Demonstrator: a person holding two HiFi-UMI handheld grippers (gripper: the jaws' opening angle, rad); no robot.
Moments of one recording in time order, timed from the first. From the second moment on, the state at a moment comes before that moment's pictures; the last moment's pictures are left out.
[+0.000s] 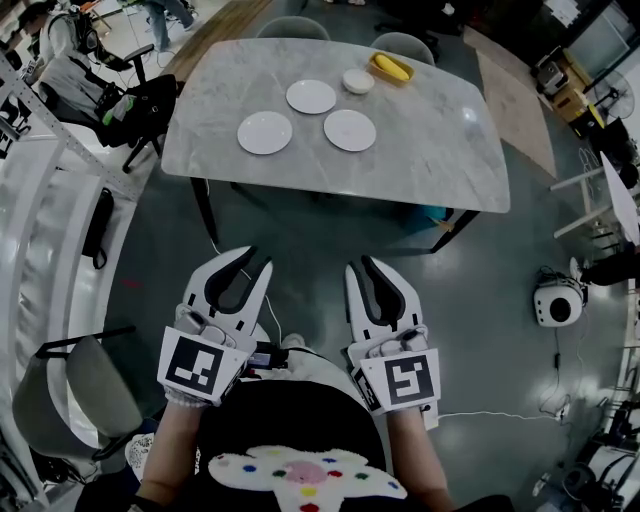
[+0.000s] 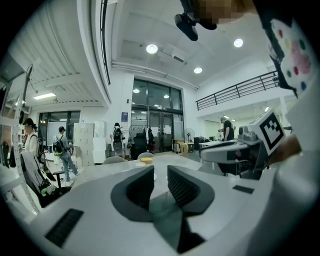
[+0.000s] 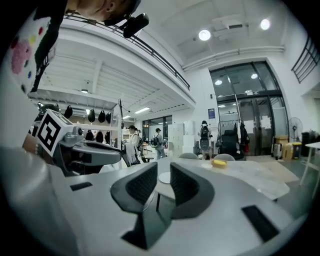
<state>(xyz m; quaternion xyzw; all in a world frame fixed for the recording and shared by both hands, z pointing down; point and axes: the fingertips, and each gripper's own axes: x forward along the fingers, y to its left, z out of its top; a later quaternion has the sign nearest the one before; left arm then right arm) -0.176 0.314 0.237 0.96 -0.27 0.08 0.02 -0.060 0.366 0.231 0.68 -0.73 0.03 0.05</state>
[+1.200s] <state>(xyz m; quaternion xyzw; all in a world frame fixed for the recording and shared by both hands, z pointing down) -0.170 0.308 0.238 0.96 -0.27 0.09 0.01 -0.050 0.373 0.243 0.69 -0.72 0.05 0.04</state>
